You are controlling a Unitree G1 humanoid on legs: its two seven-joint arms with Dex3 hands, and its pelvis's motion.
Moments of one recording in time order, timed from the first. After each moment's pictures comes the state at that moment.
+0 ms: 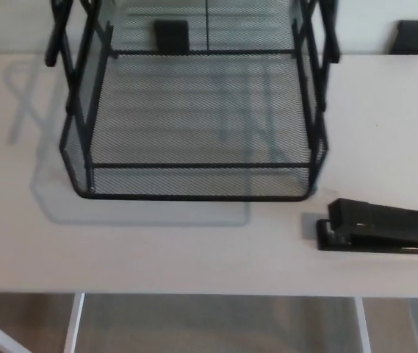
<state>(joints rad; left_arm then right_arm) 0.08 0.69 0.28 1.11 -0.10 0.03 -0.35 0.08 -0.75 -0.20 0.98 -0.05 -0.17 0.28</state>
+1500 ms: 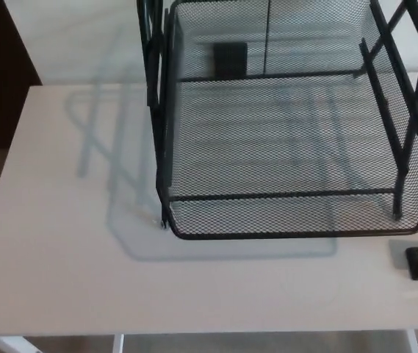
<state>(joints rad) 0.08 0.67 0.30 1.14 -0.10 0.03 -0.33 0.00 -0.76 -0.21 1.05 -0.03 -0.17 0.31</state>
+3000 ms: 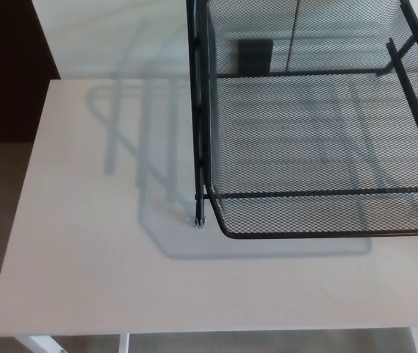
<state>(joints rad) 0.07 0.68 0.30 1.15 -0.10 0.03 -0.32 -0.03 -0.78 -0.20 1.00 -0.05 -0.04 0.36</state>
